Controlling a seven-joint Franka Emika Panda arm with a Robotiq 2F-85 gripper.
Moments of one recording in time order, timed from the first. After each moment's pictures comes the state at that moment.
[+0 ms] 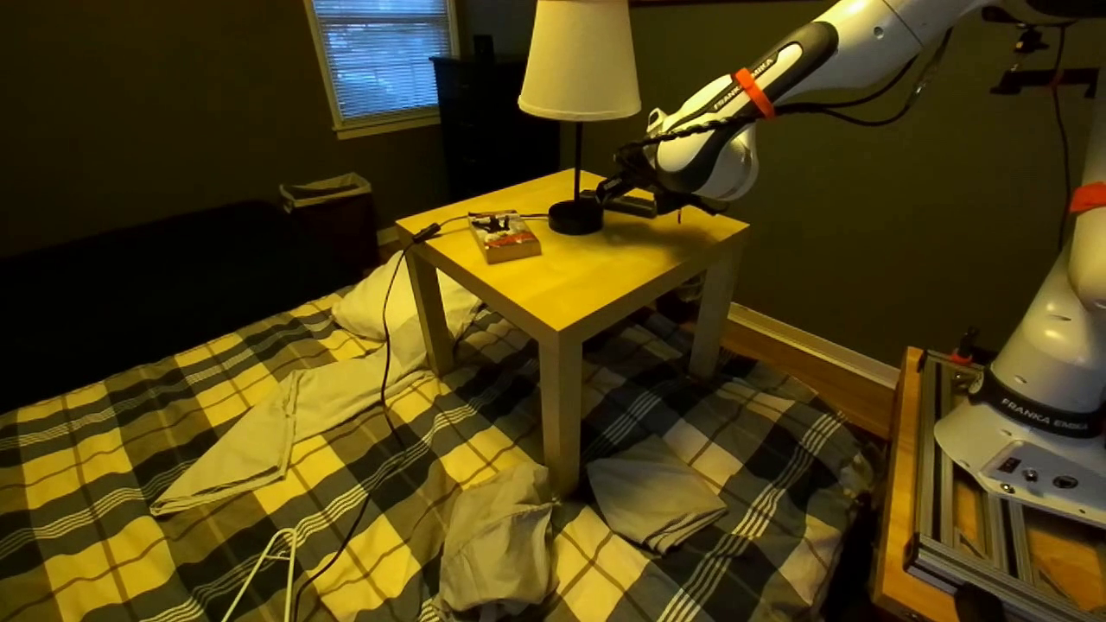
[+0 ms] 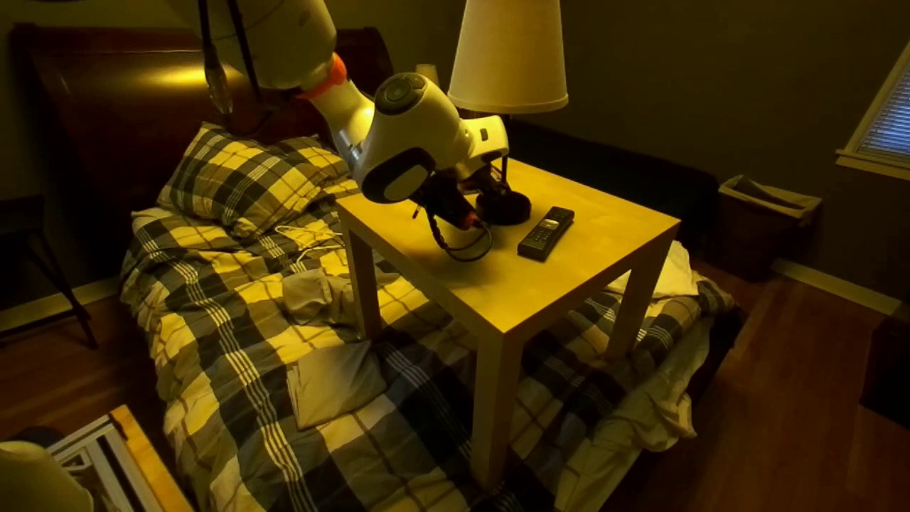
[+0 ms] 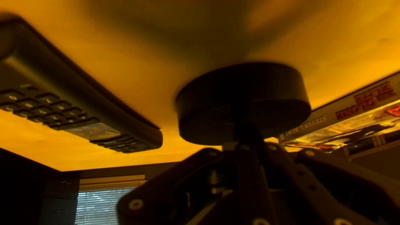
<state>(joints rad) -0.16 0.31 0.22 -2.16 0.46 3.34 -0.37</state>
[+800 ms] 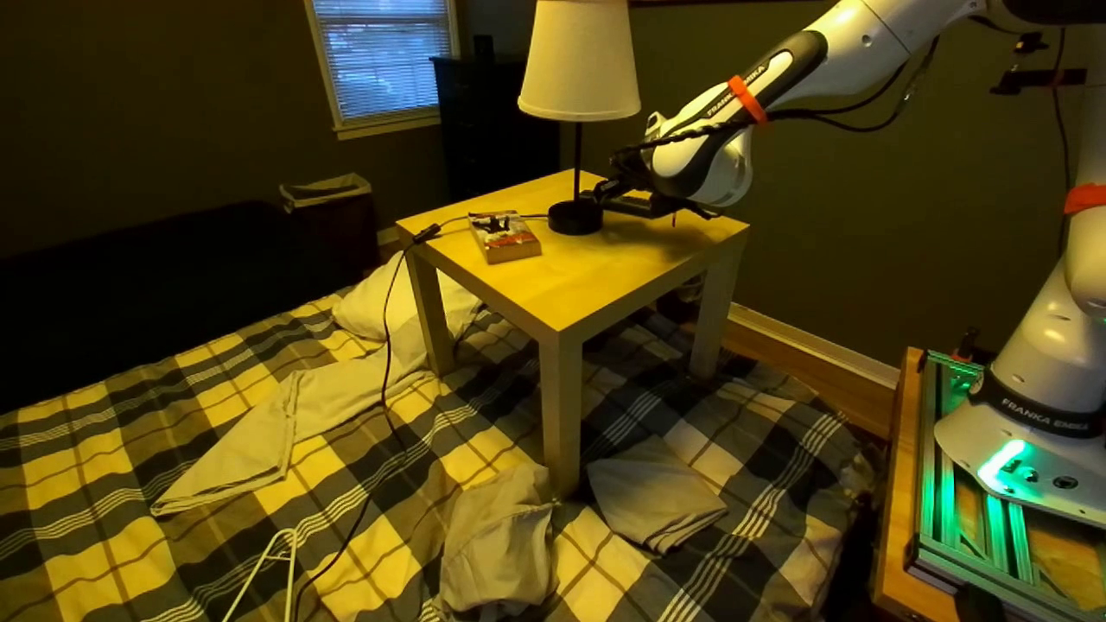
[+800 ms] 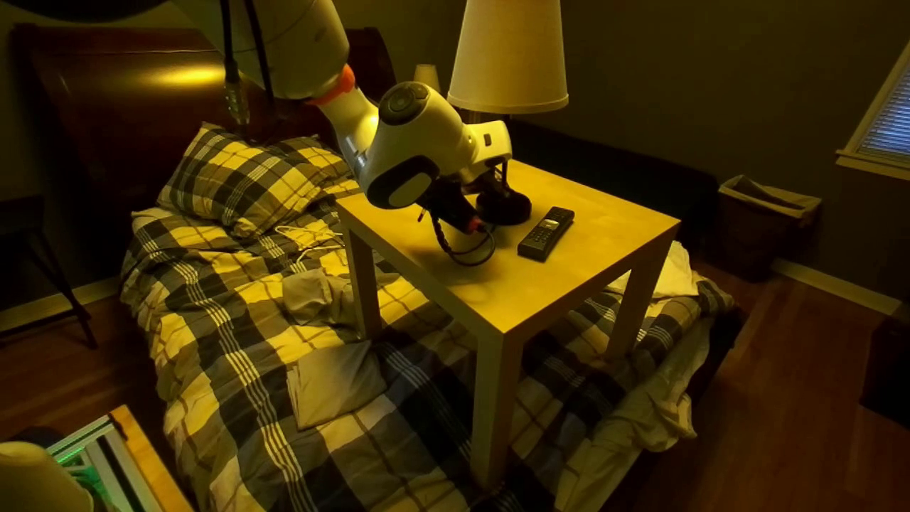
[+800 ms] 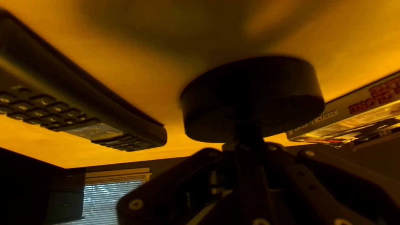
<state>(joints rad) -0.21 0.35 0.28 -2.14 0.46 3.39 -0.37</state>
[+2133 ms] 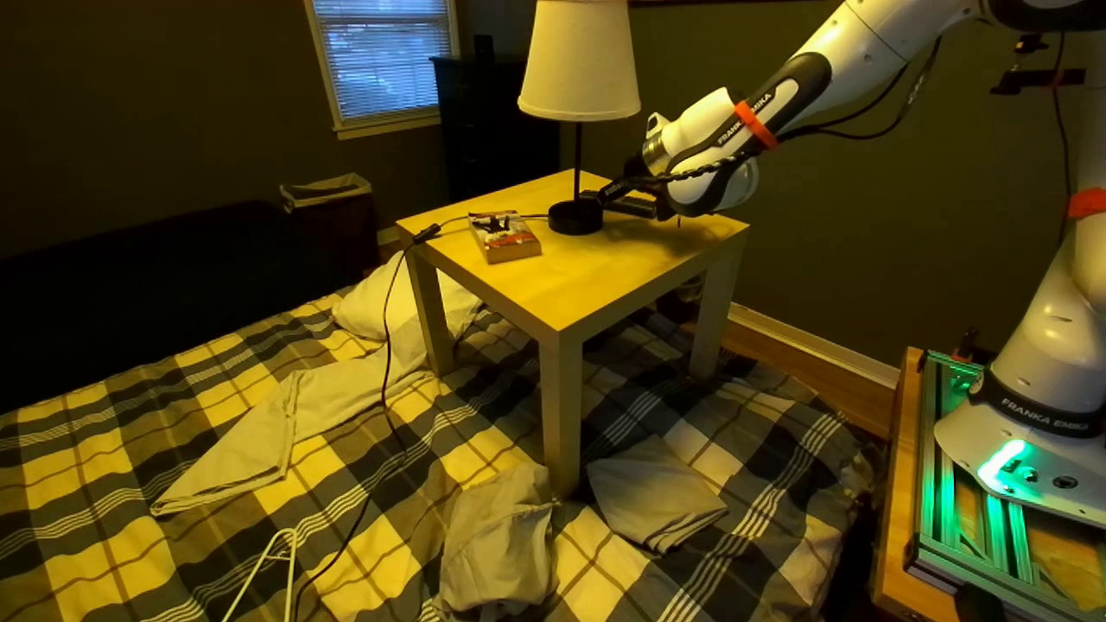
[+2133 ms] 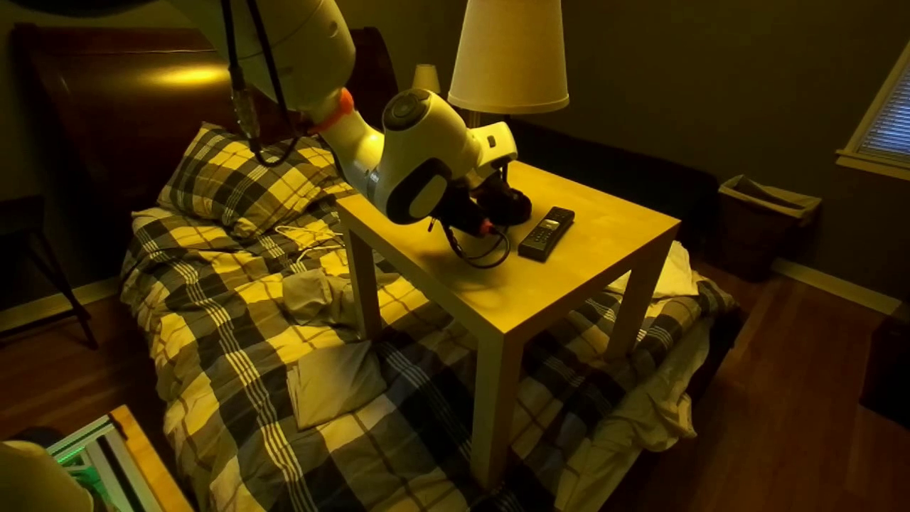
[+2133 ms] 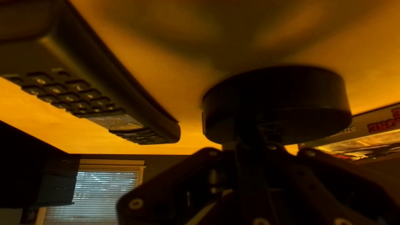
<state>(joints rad) -0.08 0.36 0.07 -2.16 0.18 3.40 -0.20</state>
